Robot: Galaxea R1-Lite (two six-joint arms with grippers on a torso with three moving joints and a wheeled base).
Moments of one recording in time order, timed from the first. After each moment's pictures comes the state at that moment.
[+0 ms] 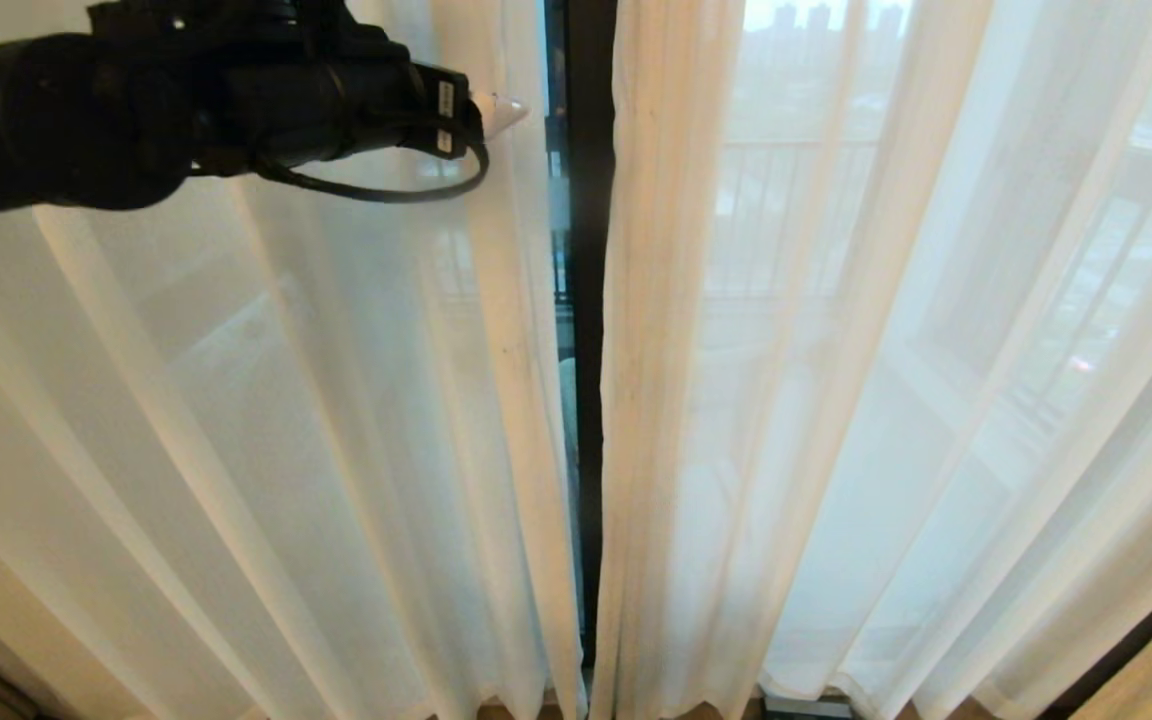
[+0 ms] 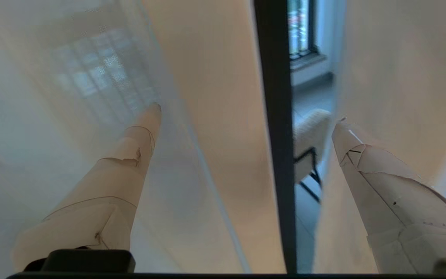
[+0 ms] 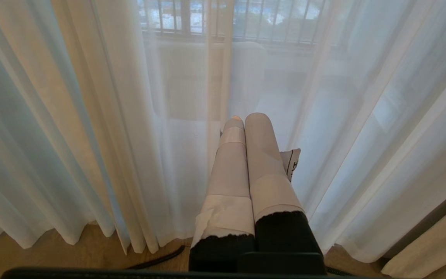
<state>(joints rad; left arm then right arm) -0.42 1.87 -1.83 -0.06 0.03 0.19 0.00 0.00 0.00 0.00 0.06 -0.07</state>
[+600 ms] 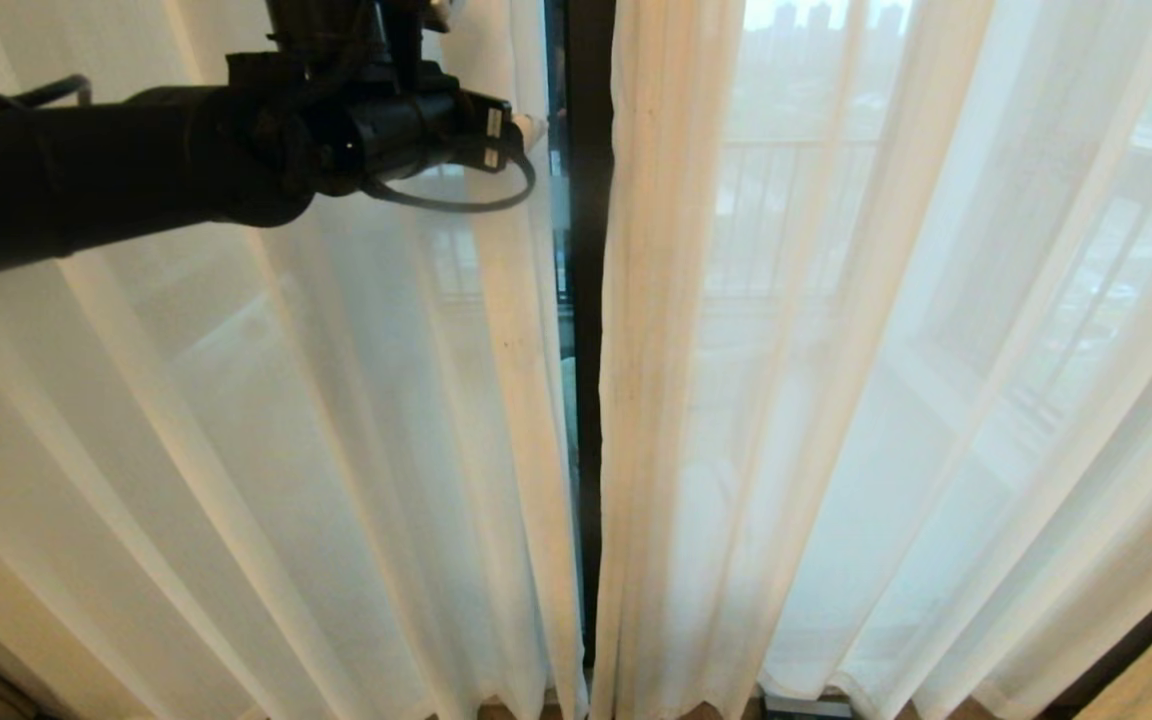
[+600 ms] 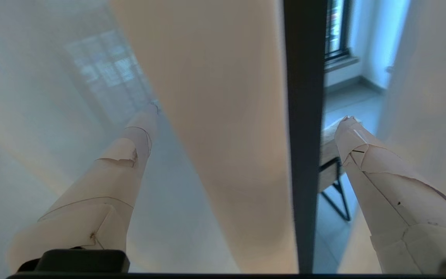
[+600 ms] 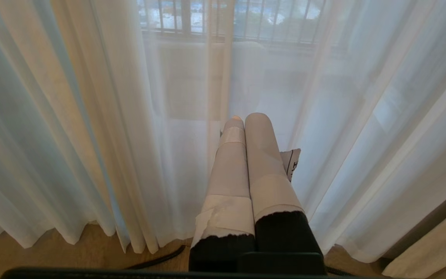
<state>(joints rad) -0.44 2.03 -1.99 -0.07 0.16 0.18 0.00 0.00 0.00 0.00 0.06 -0.07</state>
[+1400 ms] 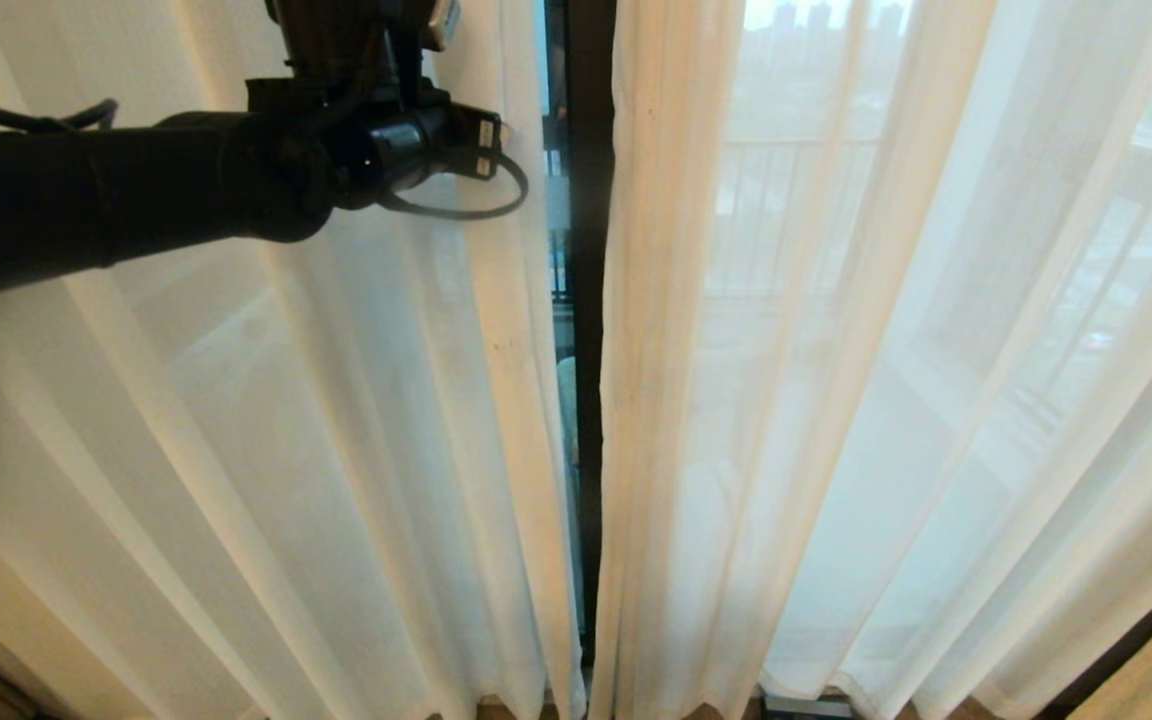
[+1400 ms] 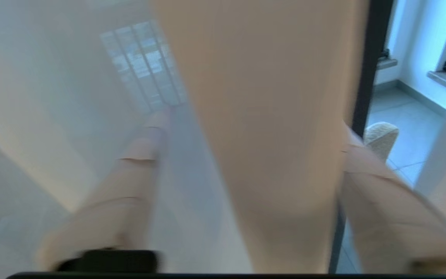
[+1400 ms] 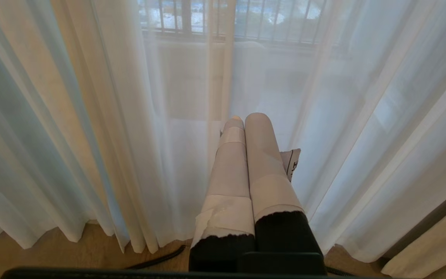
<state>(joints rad) -0.42 2.07 -1.99 -0.12 0.24 0.19 -0.01 0.00 0.00 0.00 0.06 -0.07</state>
